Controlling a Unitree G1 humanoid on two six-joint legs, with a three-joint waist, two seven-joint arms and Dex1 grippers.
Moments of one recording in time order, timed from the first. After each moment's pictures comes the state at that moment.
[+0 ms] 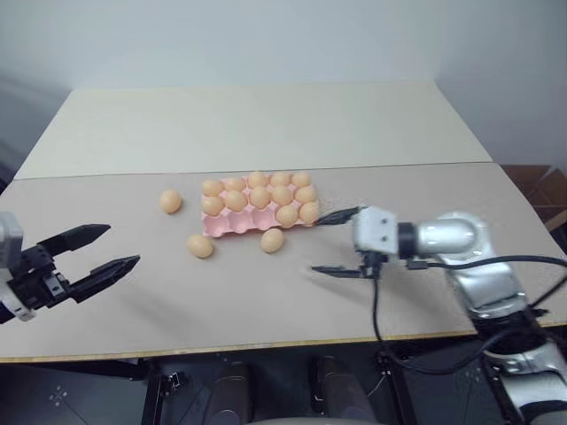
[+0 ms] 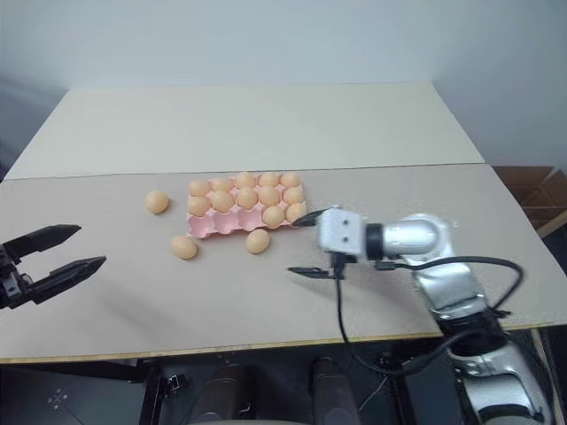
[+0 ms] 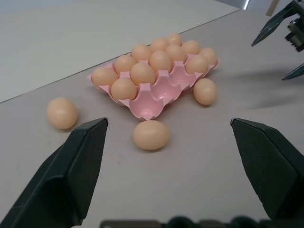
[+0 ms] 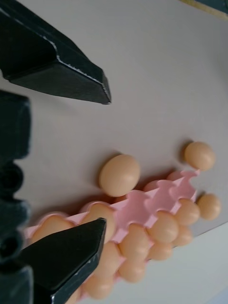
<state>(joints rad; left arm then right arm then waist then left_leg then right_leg) 0.26 0.90 0.79 -0.39 -0.84 0.63 -1.02 -0.53 -0.61 0.28 -0.20 0.10 0.14 1.09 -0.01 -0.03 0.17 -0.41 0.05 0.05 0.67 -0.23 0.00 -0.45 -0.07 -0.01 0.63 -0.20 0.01</state>
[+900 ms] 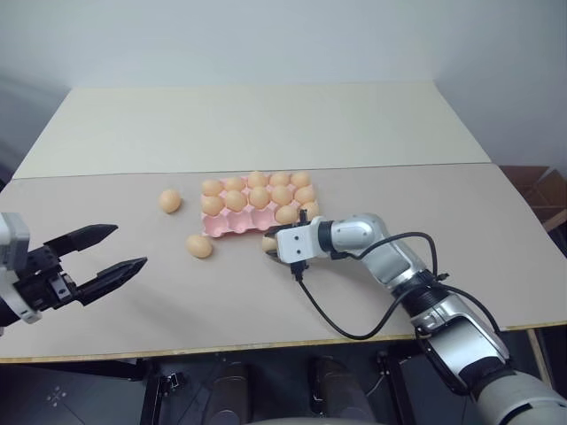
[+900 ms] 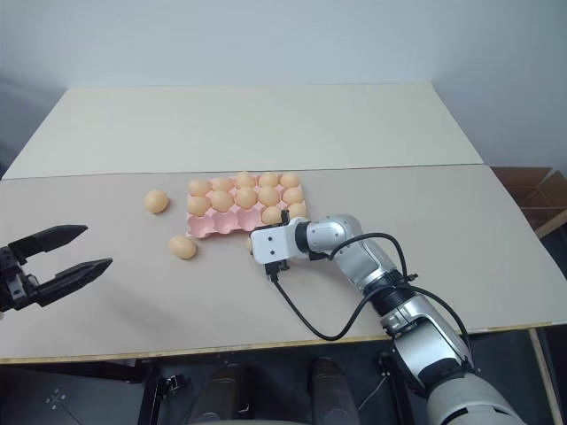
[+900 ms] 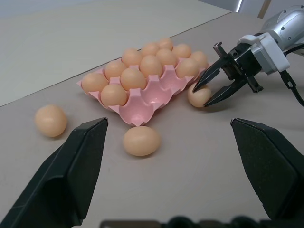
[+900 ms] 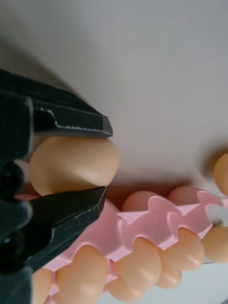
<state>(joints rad) 0.29 0.90 0.81 -0.46 -0.87 0.64 -1.00 -0.73 -0.38 0.50 0.26 -0.25 -0.21 0.93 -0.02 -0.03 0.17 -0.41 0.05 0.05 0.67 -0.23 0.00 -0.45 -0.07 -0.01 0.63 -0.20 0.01</state>
